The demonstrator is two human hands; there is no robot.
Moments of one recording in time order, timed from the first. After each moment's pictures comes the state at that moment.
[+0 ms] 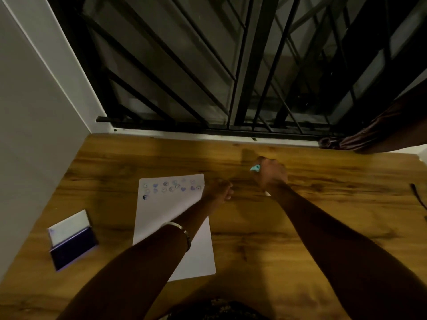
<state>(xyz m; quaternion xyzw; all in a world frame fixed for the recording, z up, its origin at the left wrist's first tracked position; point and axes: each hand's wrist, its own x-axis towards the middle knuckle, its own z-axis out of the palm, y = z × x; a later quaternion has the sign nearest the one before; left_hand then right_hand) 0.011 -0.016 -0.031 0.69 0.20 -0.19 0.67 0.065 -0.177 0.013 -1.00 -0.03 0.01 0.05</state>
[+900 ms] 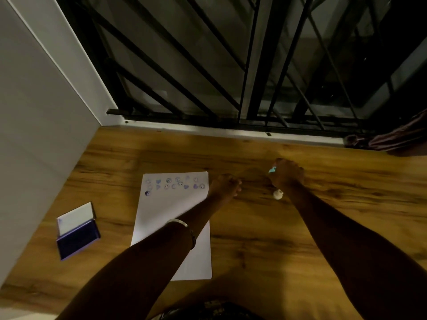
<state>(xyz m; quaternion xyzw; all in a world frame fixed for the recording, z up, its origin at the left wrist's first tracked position) 0.031 -0.032 -0.048 0.78 0.15 -0.14 0.59 0.110 -0.210 -0.028 -1.00 0.02 0.08 0.05</state>
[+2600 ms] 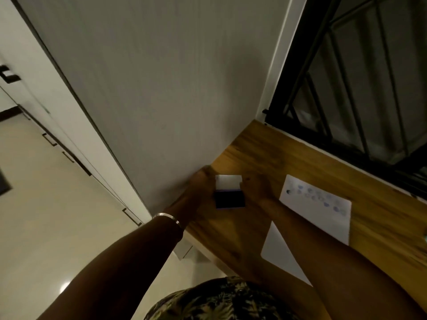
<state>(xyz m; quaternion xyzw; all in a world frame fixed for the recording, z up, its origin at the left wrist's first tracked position) -0.227 0.350 -0.041 0.82 0.40 0.08 0.40 -0.101 0.220 -0.048 -0.90 -0.34 0.17 0.20</state>
